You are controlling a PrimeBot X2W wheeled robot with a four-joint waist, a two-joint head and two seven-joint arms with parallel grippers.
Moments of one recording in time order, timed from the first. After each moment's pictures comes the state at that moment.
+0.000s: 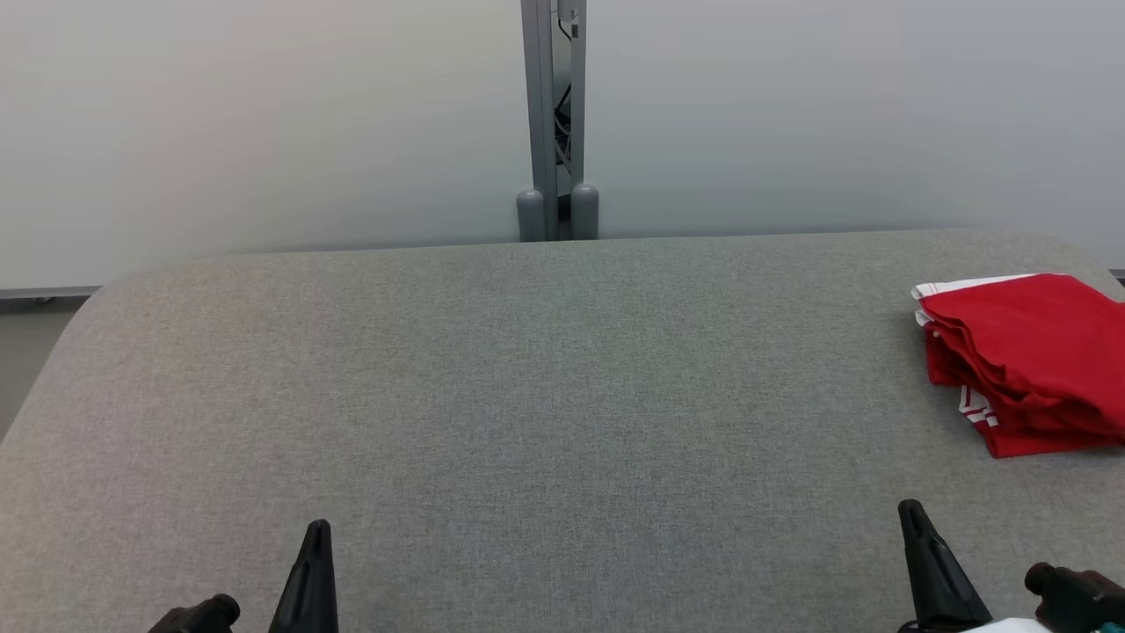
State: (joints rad) left arm 0.17 0.05 -0.11 0.13 -0.51 0.05 -0.21; right arm 0.11 -0.06 0.08 0.18 0.47 0.13 -0.20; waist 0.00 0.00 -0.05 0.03
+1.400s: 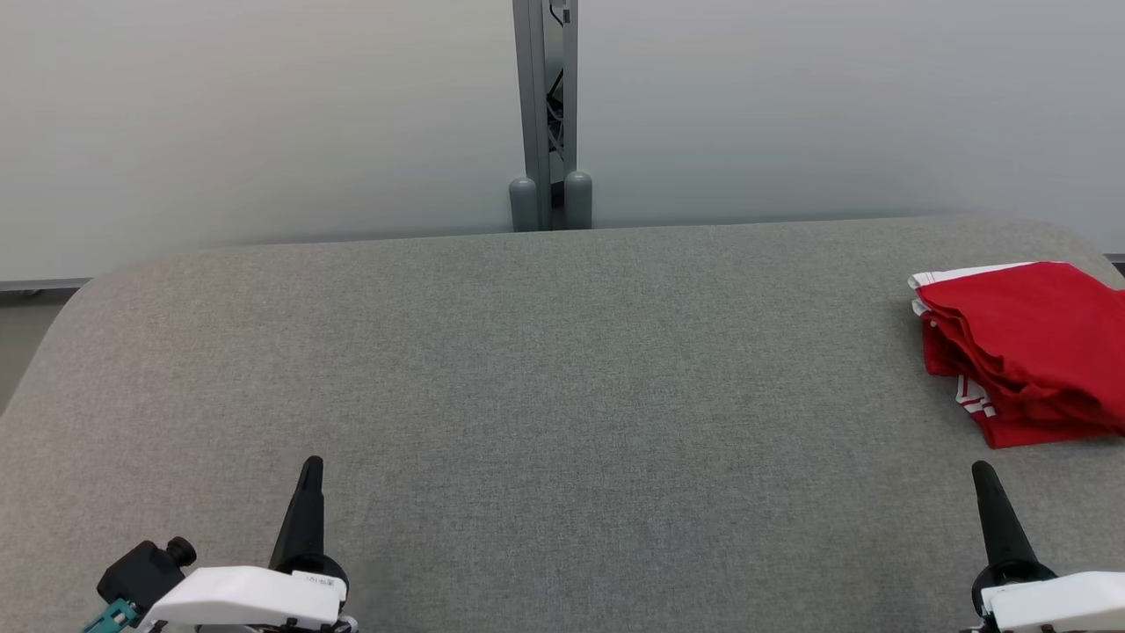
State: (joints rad) left arm 0.00 0.05 -0.08 0.22 -1.08 -0.04 -0.08; right arm 0.04 -0.08 -0.06 0.18 1.08 0.13 -0.04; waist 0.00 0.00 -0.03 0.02
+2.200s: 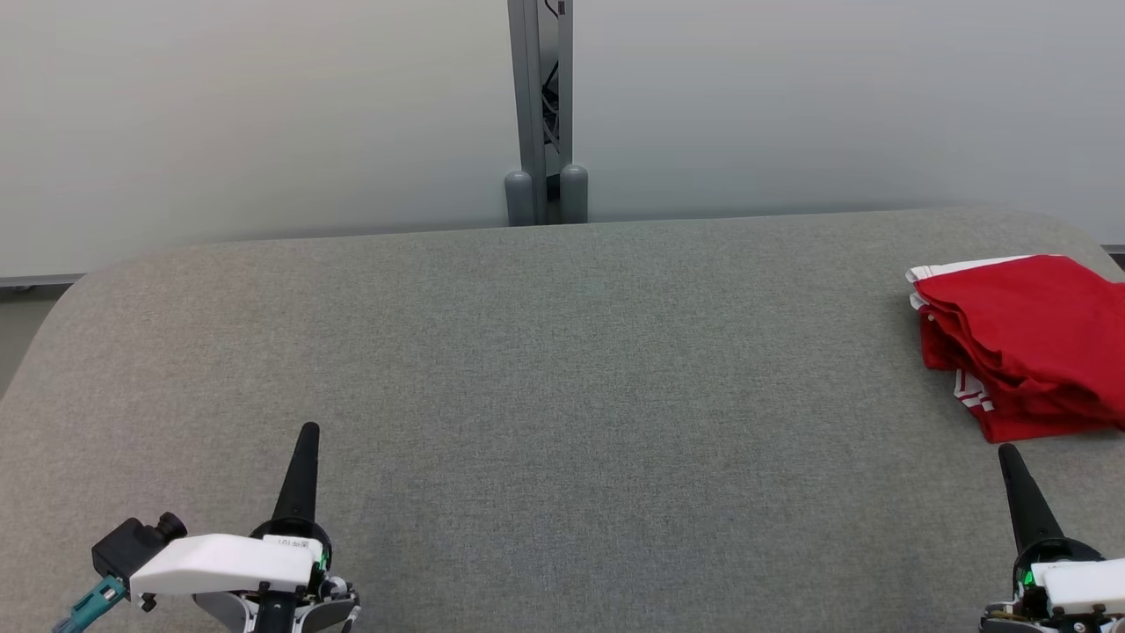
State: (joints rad) left arm -0.07 0.05 -0.06 0.25 -1.31 -0.08 -0.03; right arm 0.01 -0.08 -0.12 0.18 1.31 0.13 0.04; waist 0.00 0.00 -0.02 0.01
